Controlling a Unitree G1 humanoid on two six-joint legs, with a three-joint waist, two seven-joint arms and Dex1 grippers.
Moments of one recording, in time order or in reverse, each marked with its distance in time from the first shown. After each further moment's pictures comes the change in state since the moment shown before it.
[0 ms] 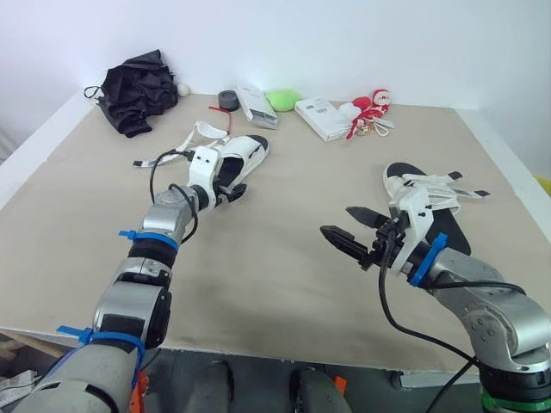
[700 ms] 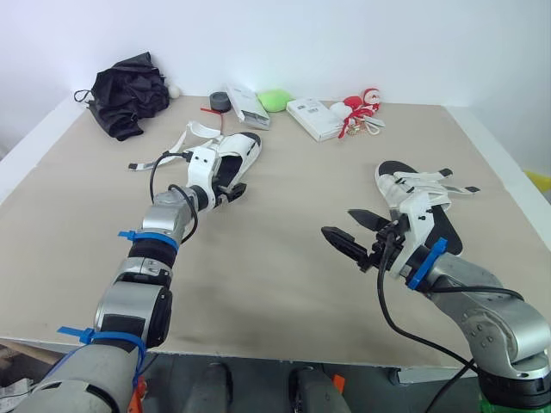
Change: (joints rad) left arm 0.102 0.038 0.024 -0.087 0.000 0.030 0.005; right arm 0.022 0.016 -0.002 -0.008 0.015 0.000 -0.046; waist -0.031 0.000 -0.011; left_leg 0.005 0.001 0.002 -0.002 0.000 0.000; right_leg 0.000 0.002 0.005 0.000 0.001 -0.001
